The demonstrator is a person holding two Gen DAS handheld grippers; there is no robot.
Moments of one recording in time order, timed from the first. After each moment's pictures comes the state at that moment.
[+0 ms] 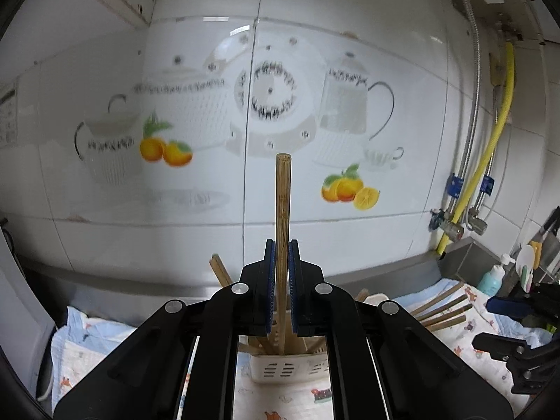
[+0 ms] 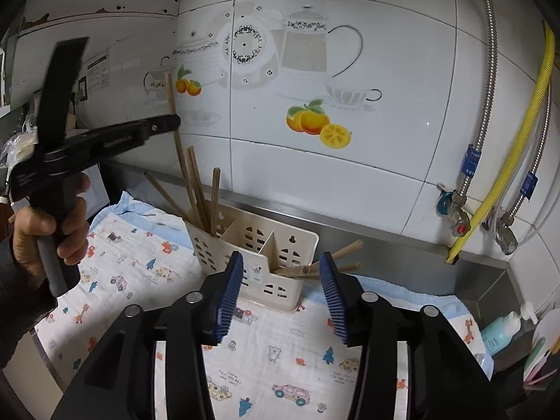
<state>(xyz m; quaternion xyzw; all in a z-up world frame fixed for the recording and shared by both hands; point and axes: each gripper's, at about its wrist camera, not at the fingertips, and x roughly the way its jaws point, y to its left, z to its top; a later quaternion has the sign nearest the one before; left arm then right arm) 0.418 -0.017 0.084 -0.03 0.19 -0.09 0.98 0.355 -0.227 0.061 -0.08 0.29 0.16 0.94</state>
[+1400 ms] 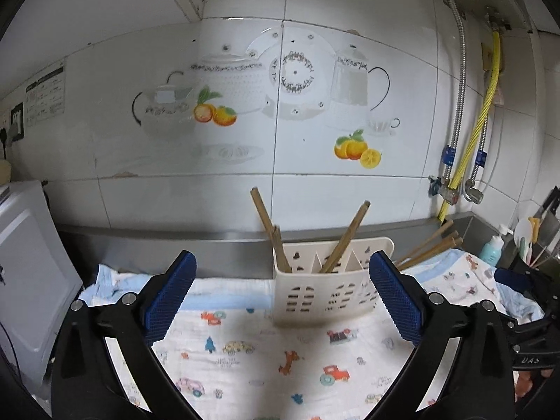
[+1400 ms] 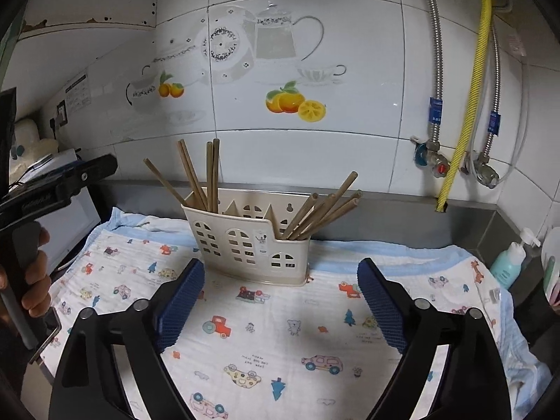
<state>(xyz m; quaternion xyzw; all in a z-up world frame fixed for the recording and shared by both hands) 0.325 0.012 0.060 -0.03 0.21 -0.06 0.98 0.304 -0.223 0.025 -0.02 0.28 0.10 0.96</state>
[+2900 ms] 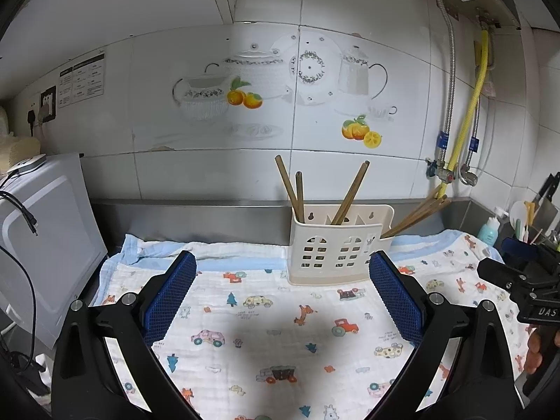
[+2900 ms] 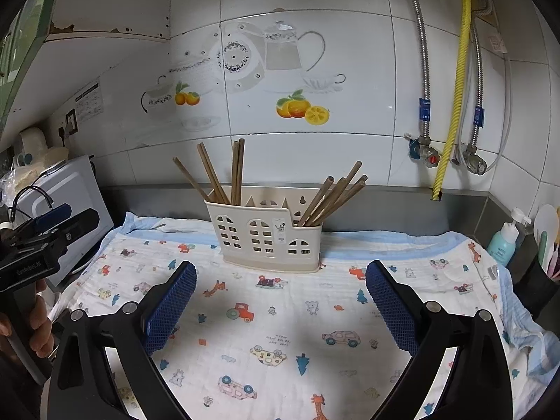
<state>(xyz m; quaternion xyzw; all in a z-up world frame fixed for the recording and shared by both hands) 0.248 0.034 0.041 -0.02 0.21 -0.04 0.98 0.252 -0.209 0.028 0.00 0.26 0.09 0.96</state>
